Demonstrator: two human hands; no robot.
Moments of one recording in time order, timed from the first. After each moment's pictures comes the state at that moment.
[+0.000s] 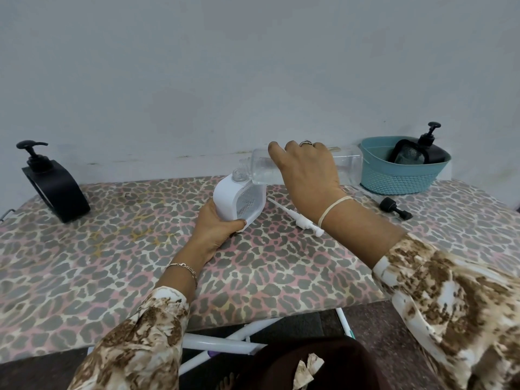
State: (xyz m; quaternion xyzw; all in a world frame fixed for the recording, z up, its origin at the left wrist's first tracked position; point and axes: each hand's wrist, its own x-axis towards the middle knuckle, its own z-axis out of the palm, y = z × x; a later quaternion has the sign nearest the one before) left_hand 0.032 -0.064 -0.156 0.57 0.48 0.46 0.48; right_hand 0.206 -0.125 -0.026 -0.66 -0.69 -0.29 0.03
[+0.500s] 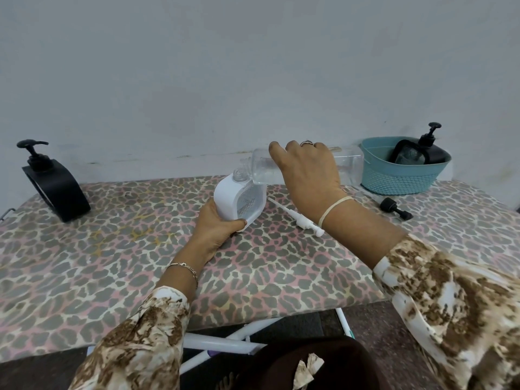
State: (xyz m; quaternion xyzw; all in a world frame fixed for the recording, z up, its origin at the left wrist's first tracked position) left_hand 0.032 -0.062 -0.158 0.57 0.48 0.45 0.48; right_hand 0.207 -0.125 -0.027 -0.66 -0.69 -0.30 0.02
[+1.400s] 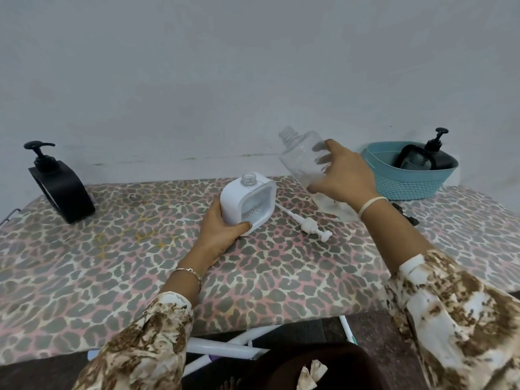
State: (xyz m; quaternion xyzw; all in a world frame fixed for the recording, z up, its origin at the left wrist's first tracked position) left_hand 0.031 -0.068 -0.155 0.59 0.45 0.46 0.48; right_hand 0.268 -0.111 -0.040 -0.72 -0.61 0.05 0.33
